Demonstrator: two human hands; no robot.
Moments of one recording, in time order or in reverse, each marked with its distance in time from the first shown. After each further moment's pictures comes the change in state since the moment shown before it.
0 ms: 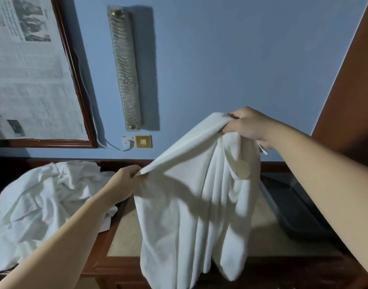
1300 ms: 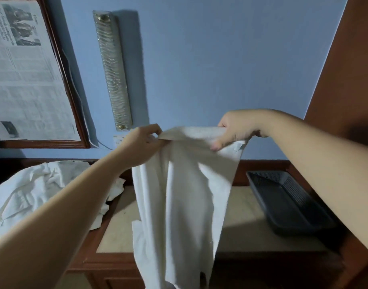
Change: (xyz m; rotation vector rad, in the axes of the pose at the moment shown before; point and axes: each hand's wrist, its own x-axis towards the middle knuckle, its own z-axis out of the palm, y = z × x) left_hand -0.009 0.166 0.015 0.071 0.095 0.261; right_hand -0.025 0.016 -0.056 -0.528 -0.302 0.047
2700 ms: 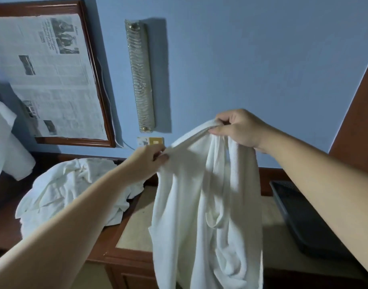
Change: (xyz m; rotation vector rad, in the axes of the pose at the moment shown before) left_hand -0.023 -0.052 -0.011 0.196 -0.062 0.048; right_hand 0.019 -0.032 0.030 0.412 0.328 -0.377
